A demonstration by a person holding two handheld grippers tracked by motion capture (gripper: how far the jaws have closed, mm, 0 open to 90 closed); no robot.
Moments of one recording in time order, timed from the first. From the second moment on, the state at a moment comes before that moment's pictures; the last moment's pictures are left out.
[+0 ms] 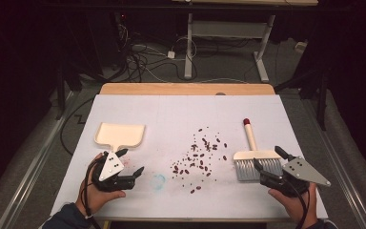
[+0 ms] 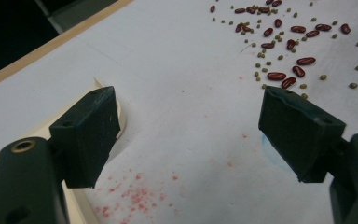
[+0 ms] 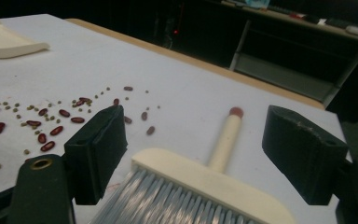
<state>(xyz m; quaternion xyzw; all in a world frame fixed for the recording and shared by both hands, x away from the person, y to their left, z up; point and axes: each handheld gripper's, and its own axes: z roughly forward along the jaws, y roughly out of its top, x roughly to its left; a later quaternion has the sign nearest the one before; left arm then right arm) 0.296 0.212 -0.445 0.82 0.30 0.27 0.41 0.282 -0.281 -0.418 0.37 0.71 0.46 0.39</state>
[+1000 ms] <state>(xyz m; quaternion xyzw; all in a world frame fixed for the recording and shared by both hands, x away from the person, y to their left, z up) 0.294 0.208 -0.457 0.84 0.30 0.25 0.37 0.451 -0.274 -0.424 0.56 0.76 0.26 0.21</state>
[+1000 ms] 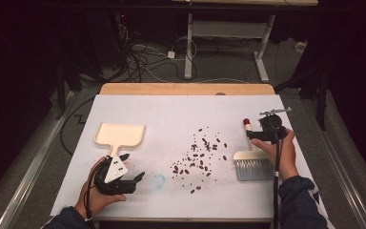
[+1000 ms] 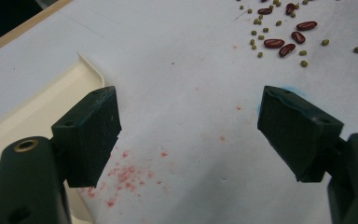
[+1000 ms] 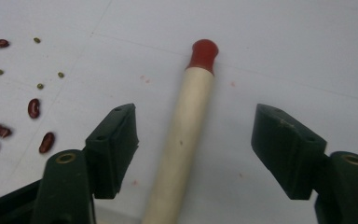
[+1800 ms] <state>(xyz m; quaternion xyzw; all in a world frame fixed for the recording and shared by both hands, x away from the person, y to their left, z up) 0.301 0.202 -0.459 0.85 0.28 0.25 0.36 0.486 -0.258 -0.445 0.57 0.79 0.17 0.15</state>
